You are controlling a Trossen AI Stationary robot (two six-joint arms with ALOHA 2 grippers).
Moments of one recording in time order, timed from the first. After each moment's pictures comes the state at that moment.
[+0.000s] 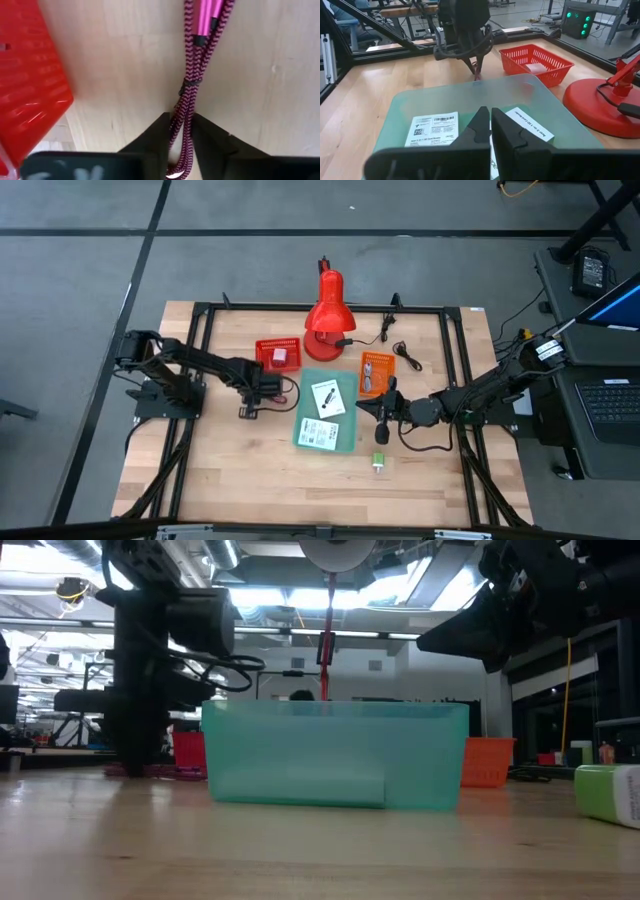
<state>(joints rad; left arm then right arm) 0.03 1.56 0.74 -0.73 -0.14 0.07 0.40 1.36 0.38 0.72 0.63 0.23</state>
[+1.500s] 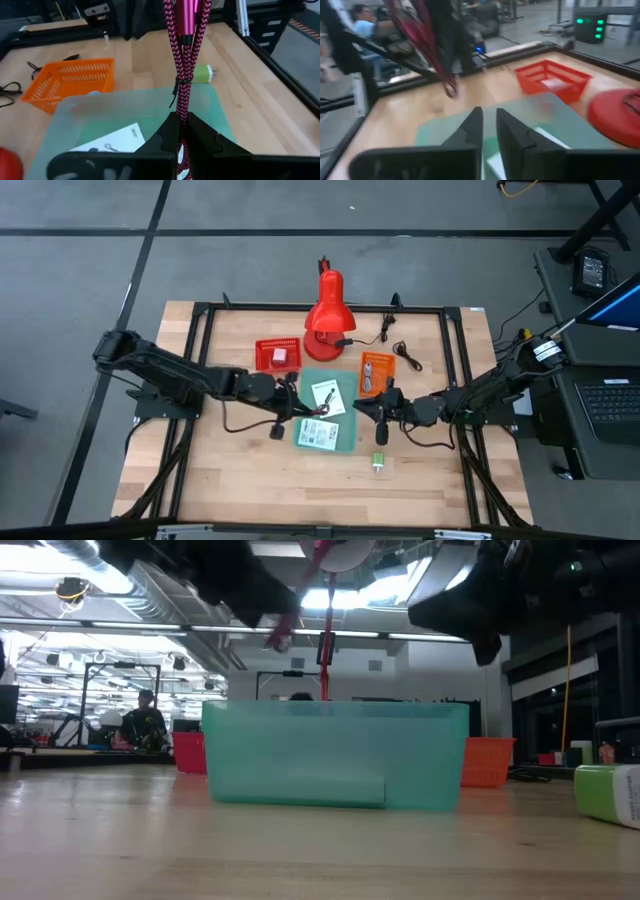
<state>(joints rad) -0.16 1.36 0.74 0.19 -0.02 0.02 0.40 1.38 0.39 0.87 0.59 0.28</state>
